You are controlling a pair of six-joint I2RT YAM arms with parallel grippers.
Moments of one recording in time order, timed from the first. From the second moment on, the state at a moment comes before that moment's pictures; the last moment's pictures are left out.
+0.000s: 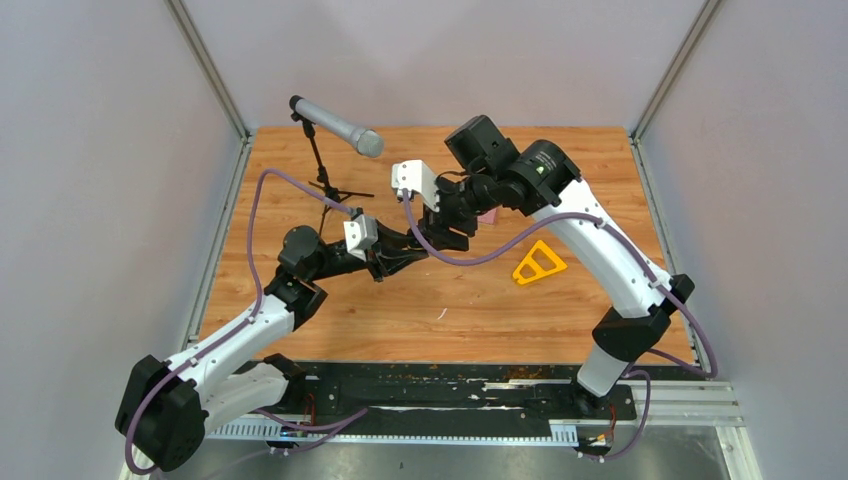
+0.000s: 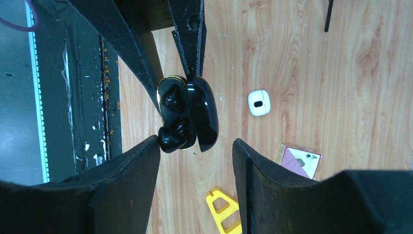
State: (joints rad) left arm -0.57 0.99 0.56 0.63 0.80 -0.04; right arm 0.83 1.70 2.14 -1.34 -0.40 -0.65
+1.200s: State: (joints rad) left arm -0.57 1.01 0.56 0.61 0.70 -0.15; right arm 0.81 1.67 2.07 -1.37 -0.49 -0.73
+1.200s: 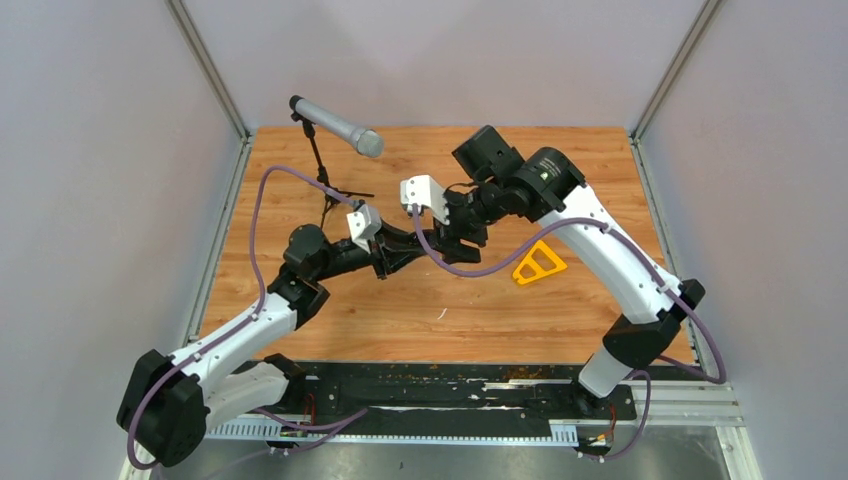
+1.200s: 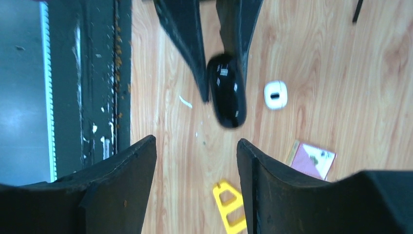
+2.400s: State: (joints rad) left arm -0.40 1.57 0.67 0.25 0.51 -0.56; right arm 0.36 1.37 1.61 -1.03 -0.23 -0.46
